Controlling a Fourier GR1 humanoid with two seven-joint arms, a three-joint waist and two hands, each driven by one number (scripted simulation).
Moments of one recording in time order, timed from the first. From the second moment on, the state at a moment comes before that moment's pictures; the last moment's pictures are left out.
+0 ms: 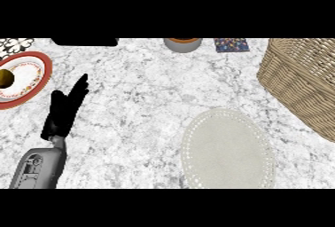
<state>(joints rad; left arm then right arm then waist) -0.25 0.18 0.08 -1.38 -0.14 -0.04 0.23 -0.77 -0.85 -0.30 -1.07 0.66 0.51 -0.28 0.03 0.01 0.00</state>
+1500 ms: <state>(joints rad) -0.24 0.18 0.08 -1.39 -0.14 -0.04 0.24 -0.97 -0.88 -0.52 -0.32 0.55 0.28 -0.51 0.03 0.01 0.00</state>
